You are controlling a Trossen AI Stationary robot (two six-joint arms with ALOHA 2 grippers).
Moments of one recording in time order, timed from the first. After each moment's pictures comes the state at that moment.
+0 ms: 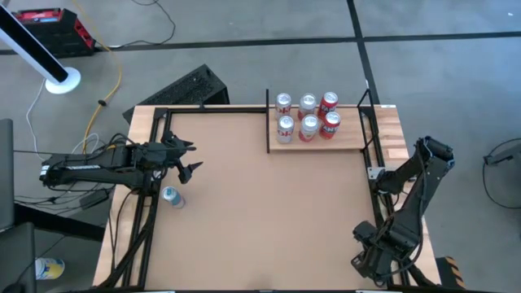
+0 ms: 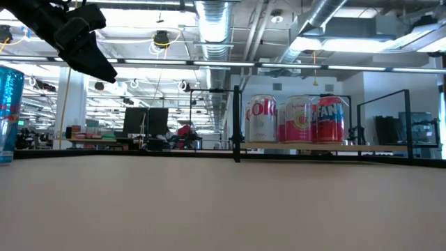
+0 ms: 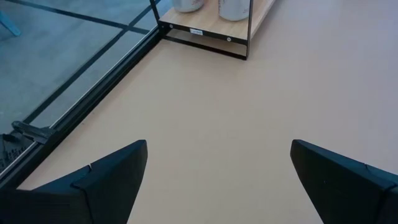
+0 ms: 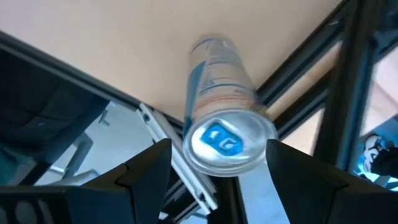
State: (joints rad) left arm 0.08 0.52 0.54 -0.55 -0.43 -0.16; right arm 1.00 1.51 1.28 -1.20 -0.29 1.99
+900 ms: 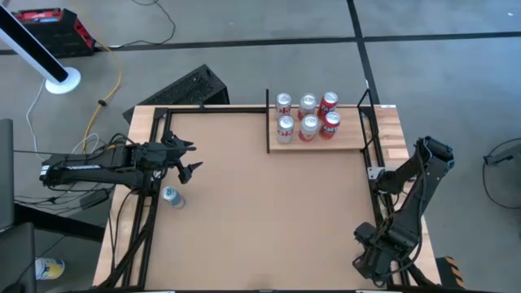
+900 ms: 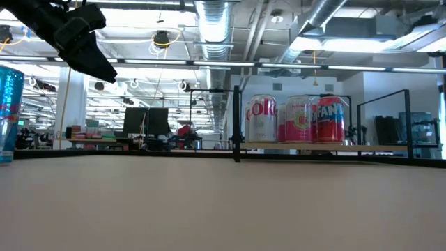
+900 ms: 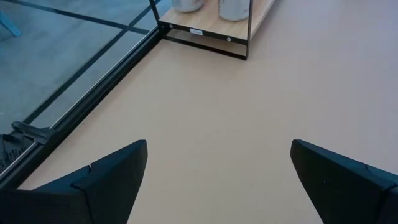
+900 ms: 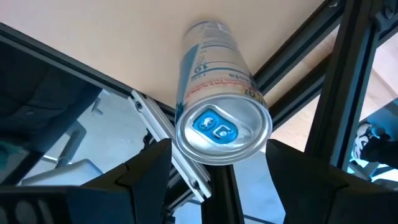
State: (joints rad) left arm 0.08 0.52 0.54 -0.55 -0.43 -0.15; right arm 0.99 1.51 1.28 -1.20 -0.35 1.98
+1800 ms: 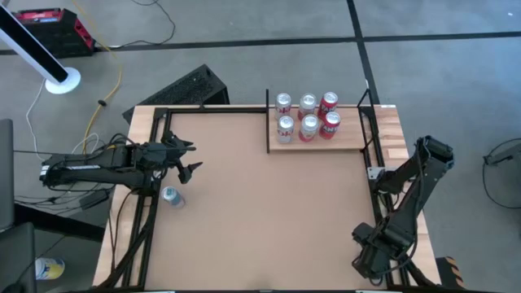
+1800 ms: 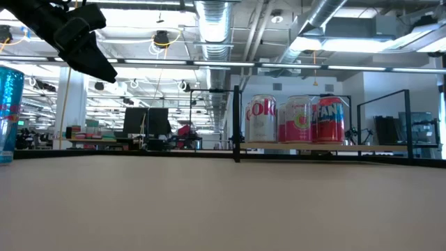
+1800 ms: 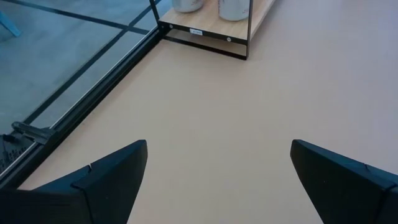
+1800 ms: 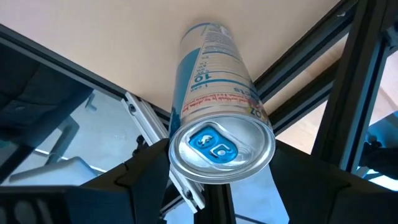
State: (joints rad) left arm 0.08 0.52 0.54 -0.55 -0.43 -0.15; right arm 0.97 1.51 1.21 -1.14 -0.35 1.91
